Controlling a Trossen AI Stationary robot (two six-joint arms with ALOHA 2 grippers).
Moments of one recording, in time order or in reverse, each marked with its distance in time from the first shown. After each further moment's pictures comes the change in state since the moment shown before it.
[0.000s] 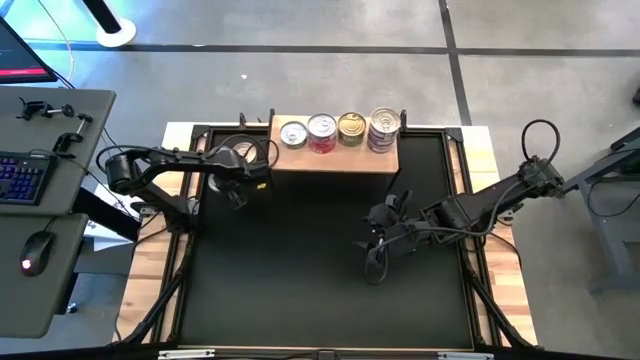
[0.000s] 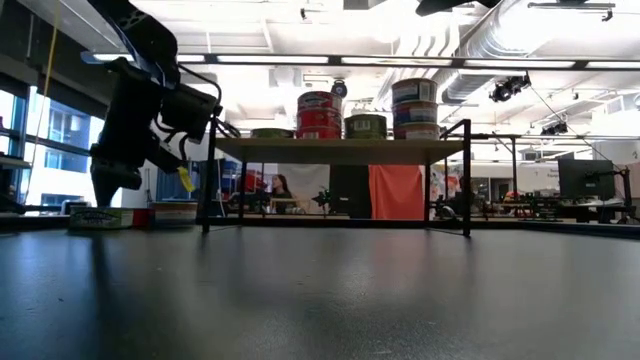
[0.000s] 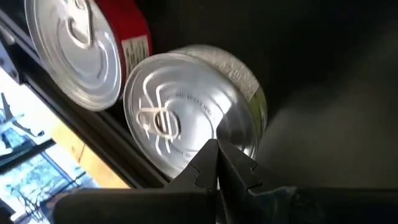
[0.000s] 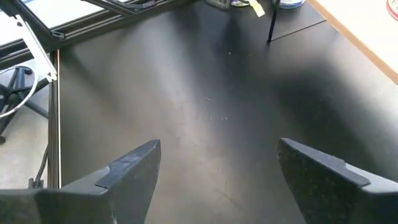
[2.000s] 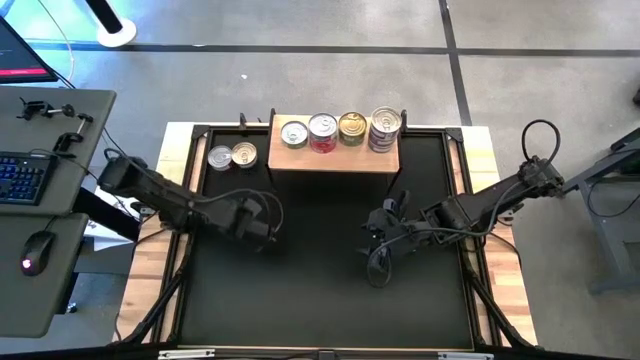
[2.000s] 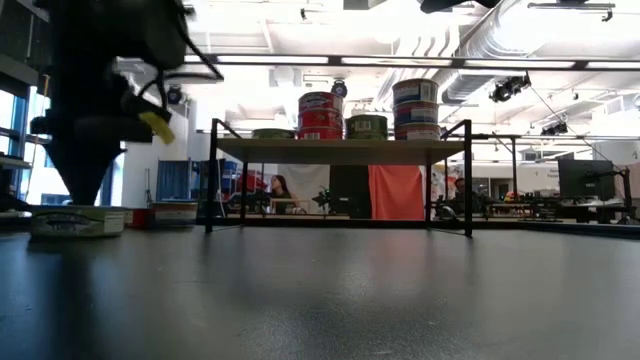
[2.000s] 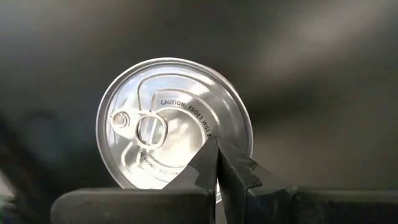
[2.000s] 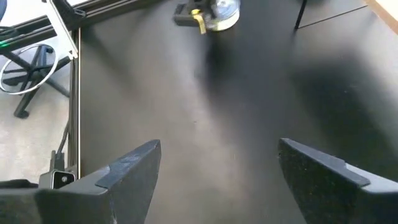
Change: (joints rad) left arm -0.679 -0.007 0.017 0.120 0.281 -0.916; right arm 0.000 0.000 0.000 -0.003 -0.097 -0.037
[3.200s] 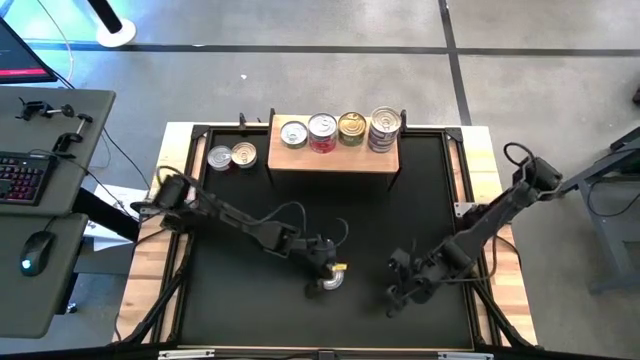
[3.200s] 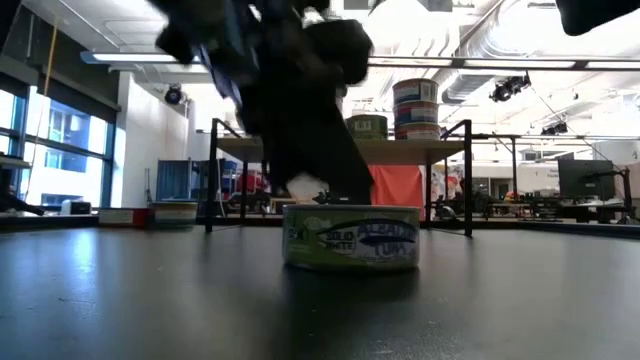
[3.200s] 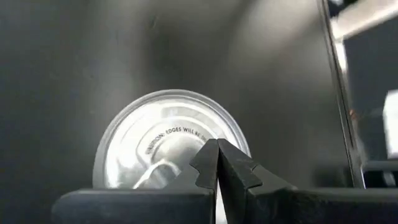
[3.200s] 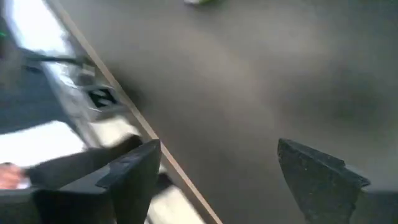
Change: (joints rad) left arm -0.047 0.458 0.381 0.991 0.271 0.685; right arm 0.267 0.007 -0.393 0.247 -0.259 0.926
